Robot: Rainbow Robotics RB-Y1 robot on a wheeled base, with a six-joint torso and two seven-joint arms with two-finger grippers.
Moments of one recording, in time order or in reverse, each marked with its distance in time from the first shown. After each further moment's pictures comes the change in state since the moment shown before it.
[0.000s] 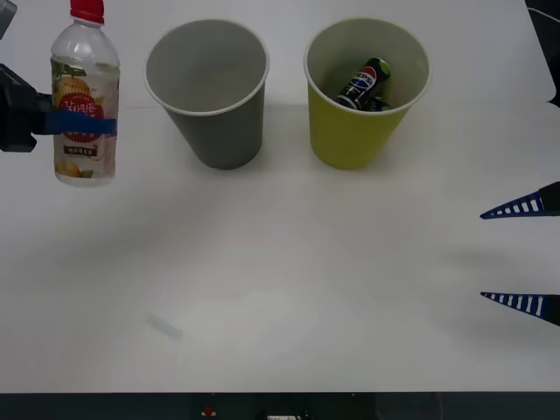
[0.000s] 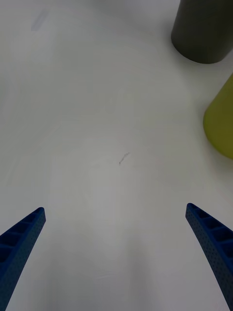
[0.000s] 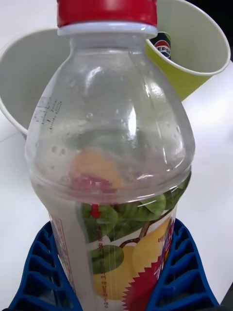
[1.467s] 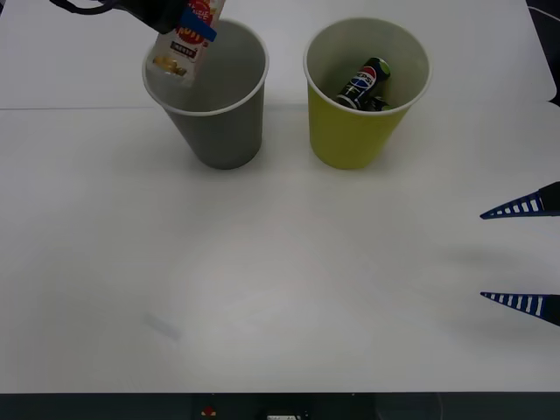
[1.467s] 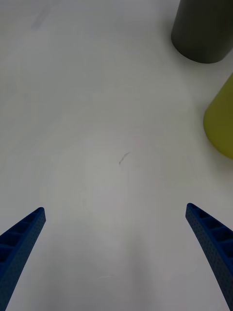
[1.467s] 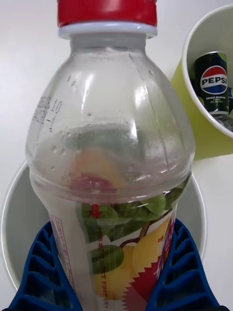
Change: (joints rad) right arm 0.000 0.000 0.000 0.000 0.000 0.000 0.000; left arm -0.855 -0.193 -0.671 0.695 -0.320 0.056 -0.013
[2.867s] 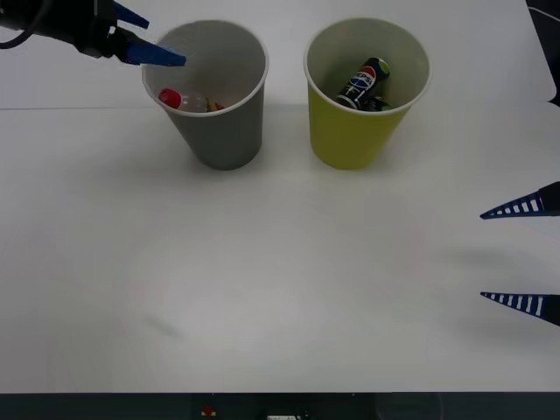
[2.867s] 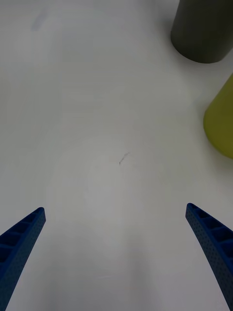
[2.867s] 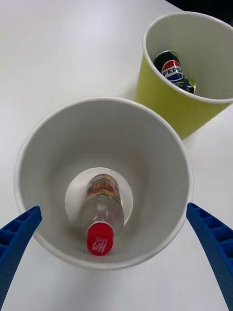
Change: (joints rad) right arm 0.000 0.000 0.000 0.000 0.000 0.000 0.000; left arm 0.299 0.143 0.259 -0.111 0.297 0.011 -0.388
